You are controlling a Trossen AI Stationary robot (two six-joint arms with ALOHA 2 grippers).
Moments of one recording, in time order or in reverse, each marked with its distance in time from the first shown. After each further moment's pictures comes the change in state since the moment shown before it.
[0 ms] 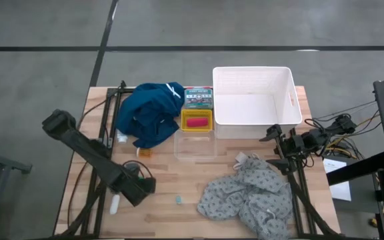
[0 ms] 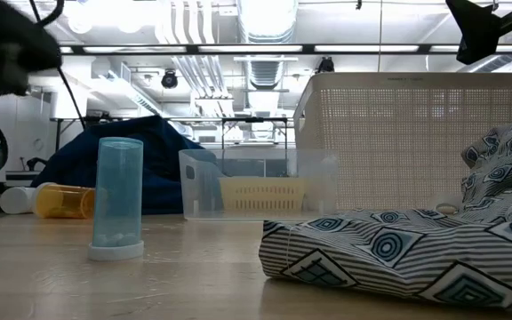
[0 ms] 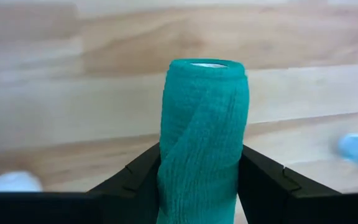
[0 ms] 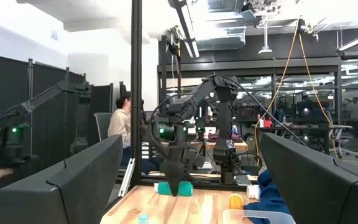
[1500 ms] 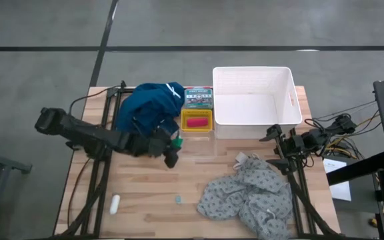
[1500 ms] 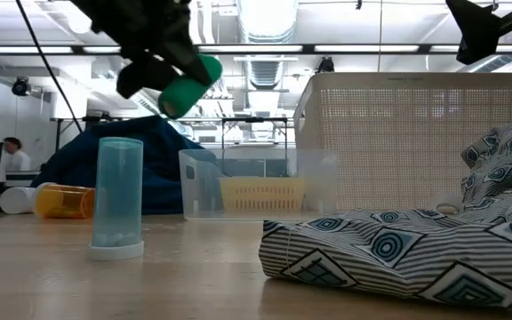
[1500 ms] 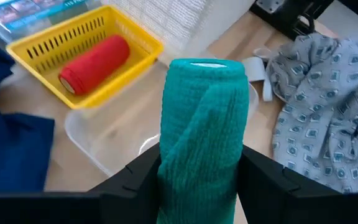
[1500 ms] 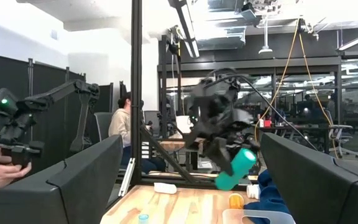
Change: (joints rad) left arm 0.526 -0.131 0.013 0.503 -0.308 1.502; right arm 0.000 0.000 0.000 -0.002 0.000 0.000
